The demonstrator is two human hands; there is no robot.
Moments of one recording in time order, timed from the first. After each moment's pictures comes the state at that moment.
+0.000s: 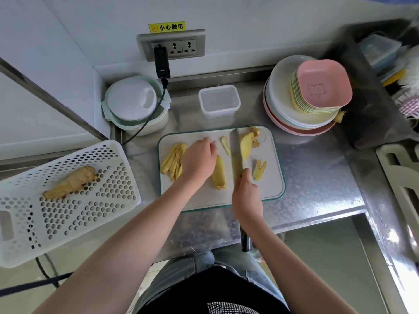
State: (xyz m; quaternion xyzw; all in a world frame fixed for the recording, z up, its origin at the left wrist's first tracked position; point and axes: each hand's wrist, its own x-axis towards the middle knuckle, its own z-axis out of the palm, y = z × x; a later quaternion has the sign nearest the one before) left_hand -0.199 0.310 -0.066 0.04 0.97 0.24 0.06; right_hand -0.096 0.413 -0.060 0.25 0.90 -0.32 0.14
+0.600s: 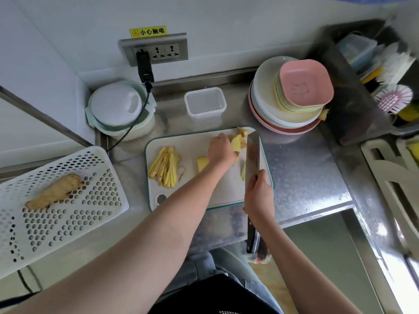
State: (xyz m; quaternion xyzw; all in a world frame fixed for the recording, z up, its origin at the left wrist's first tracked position) left_hand -0.226 0.405 -0.098 0.00 0.93 0.29 0.21; right_hand -0.088 0.461 -0.059 0.34 0.87 -0.35 0.08
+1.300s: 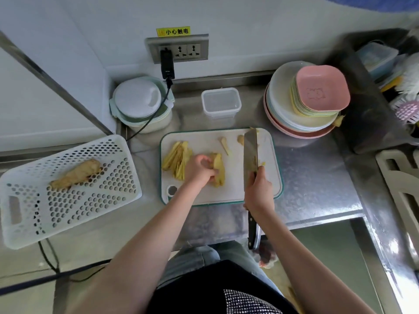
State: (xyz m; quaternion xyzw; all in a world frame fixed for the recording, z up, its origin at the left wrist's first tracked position) left_hand -0.167 0.312 -0.087 -0.21 0.76 0.58 0.22; right_hand -0.094 0.449 -0.054 0.30 0.88 -0.36 0.12
